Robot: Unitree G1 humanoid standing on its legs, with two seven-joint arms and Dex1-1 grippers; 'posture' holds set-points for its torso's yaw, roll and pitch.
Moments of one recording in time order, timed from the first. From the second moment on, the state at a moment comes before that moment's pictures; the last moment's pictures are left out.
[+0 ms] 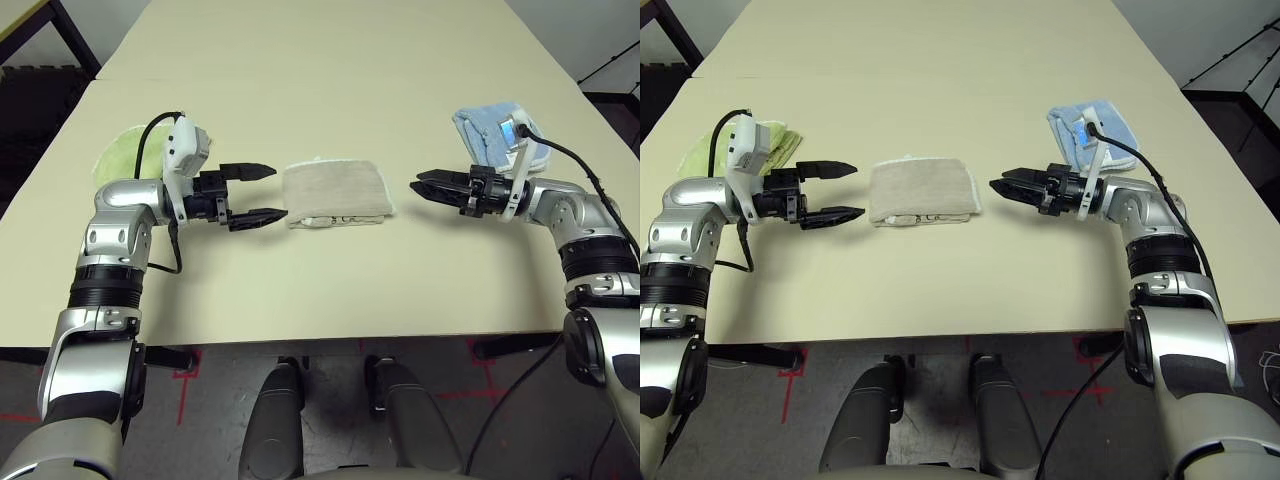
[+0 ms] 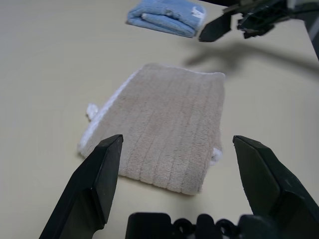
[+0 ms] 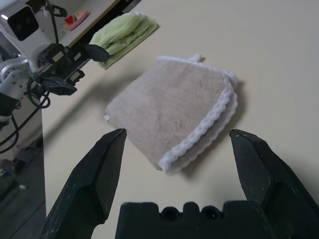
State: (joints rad) left arm -0.71 0.64 0.08 0.45 -0.32 0.24 -1.31; right arm -0.82 -0.50 -0.13 0.62 0.37 0.62 1.24
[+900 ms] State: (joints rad) left arm -0.63 0.67 0.06 0.31 -0.33 0.07 -1.39; right arm -0.94 -0.33 -0.24 0.74 0.54 1.15 0.82
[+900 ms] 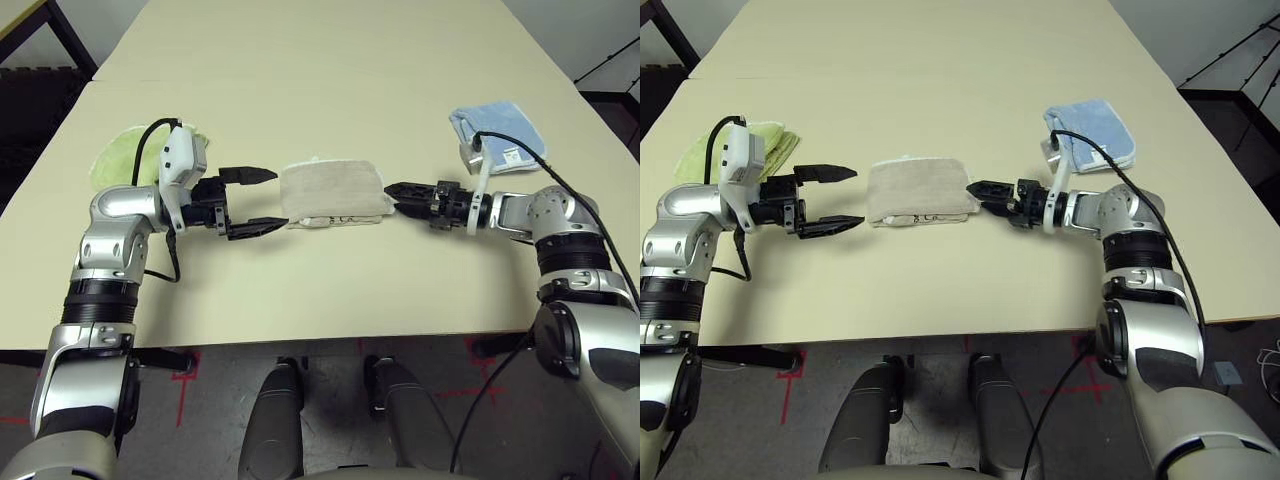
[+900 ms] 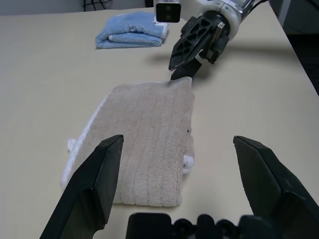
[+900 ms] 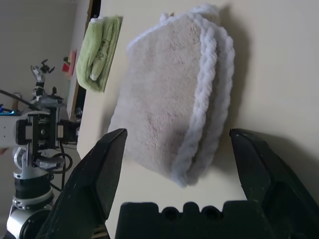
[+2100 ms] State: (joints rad) left arm -0.62 0.67 0.02 0.28 -0.33 0.08 -1.39; right arm -1.00 -0.22 -0.25 0.82 0.54 1.07 0.76
